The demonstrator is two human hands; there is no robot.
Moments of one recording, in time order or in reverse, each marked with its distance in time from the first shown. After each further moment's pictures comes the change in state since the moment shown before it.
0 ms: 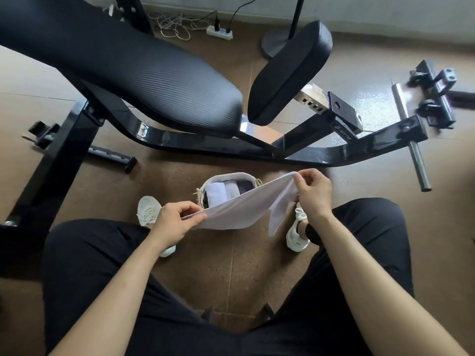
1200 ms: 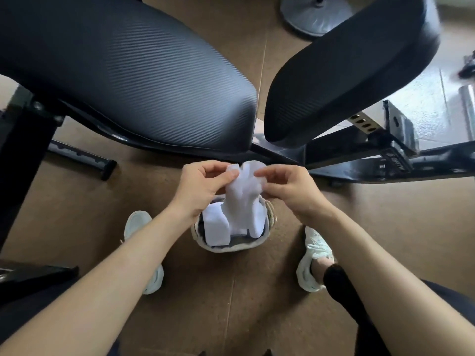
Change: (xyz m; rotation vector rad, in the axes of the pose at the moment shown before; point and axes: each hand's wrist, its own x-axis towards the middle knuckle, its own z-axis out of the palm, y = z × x) left_hand 0.240 0.054 0.010 -0.567 0.045 -0.121; right_hand 0.152 -0.053 0.127 0.006 -0.665 0.074
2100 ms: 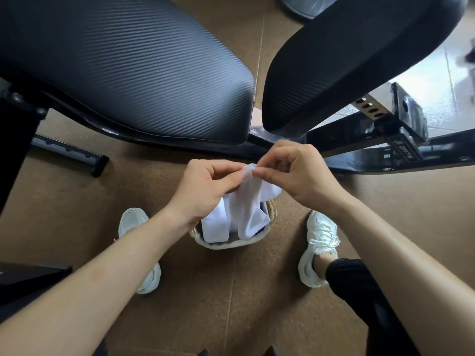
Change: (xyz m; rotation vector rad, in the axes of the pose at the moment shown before) left_hand -0.014 0.009 0.012 0.150 -0.160 0.112; right_hand 0.003 -0.015 -0.014 -0.413 -0.011 -0.395
